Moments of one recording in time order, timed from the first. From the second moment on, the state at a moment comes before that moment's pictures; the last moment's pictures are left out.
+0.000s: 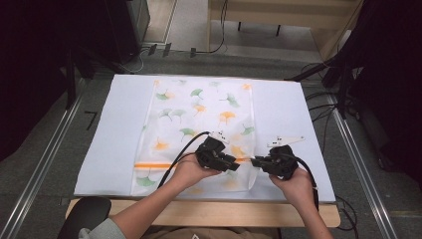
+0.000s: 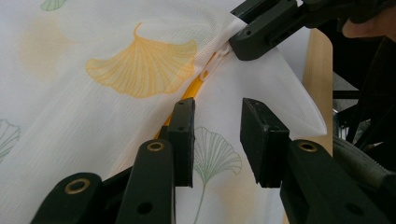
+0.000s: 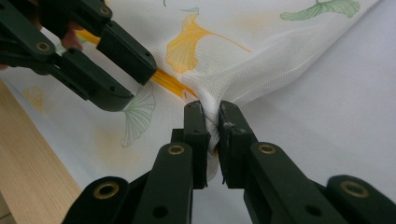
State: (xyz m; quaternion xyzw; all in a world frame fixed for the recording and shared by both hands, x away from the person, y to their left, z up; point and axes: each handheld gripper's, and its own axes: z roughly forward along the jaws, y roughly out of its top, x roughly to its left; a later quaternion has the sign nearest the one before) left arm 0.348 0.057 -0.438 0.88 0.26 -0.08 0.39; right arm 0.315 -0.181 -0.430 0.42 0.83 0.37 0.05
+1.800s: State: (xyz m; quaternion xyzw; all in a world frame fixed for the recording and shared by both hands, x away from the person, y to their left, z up) left arm 0.352 0.037 -0.447 0.87 0.25 -0.11 0.41; right arm 0.310 -0.172 -0.424 0.38 0.84 0.39 0.04
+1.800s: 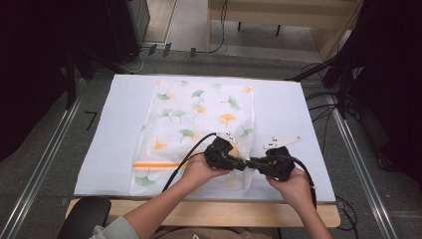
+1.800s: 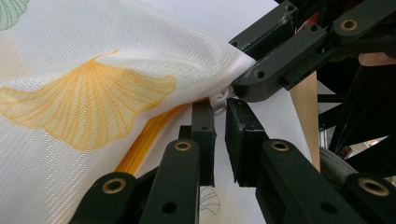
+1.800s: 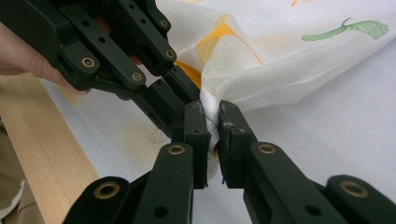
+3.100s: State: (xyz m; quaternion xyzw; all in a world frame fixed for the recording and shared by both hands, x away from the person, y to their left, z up) left arm 0.355 0.038 -0.445 0.88 0.26 -0.11 0.40; right arm 0.310 -0.170 -0.427 0.37 0.85 0.38 0.04
